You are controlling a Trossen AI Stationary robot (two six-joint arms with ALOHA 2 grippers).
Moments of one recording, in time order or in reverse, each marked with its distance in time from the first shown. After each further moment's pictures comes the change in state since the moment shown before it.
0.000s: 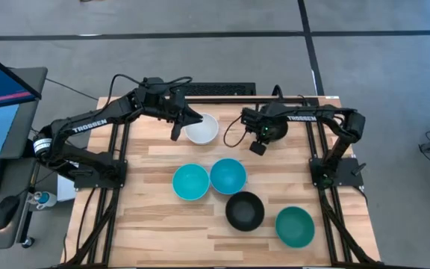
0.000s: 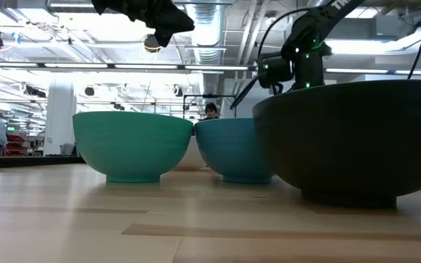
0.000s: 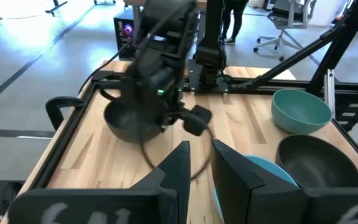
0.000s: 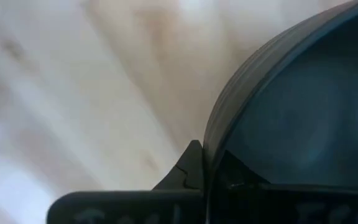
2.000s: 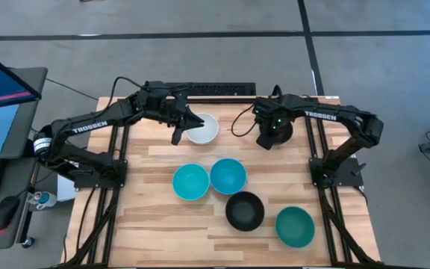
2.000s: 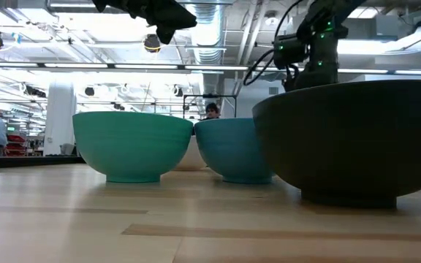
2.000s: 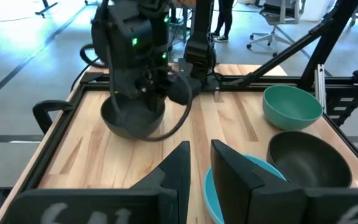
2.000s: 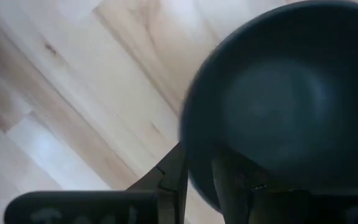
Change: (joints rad) left arm -0.048 0.001 0.000 0.000 -0.020 0.008; right arm -0.084 -0.165 0.000 -0.107 -0.093 0.043
